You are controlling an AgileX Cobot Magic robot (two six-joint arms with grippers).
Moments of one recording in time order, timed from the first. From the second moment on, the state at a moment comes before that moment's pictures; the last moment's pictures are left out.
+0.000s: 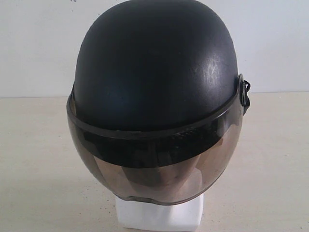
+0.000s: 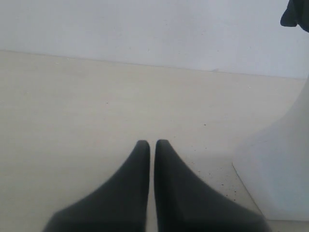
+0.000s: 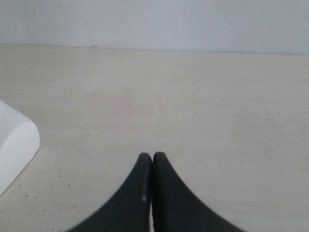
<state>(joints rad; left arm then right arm) -0.01 0.00 0.00 -0.15 0.29 -0.02 0.08 0.00 0.00 0.06 0.35 -0.05</state>
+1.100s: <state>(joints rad) -0.01 0.00 0.00 -0.15 0.31 0.23 0.08 0.00 0.00 0.06 0.35 -0.05</state>
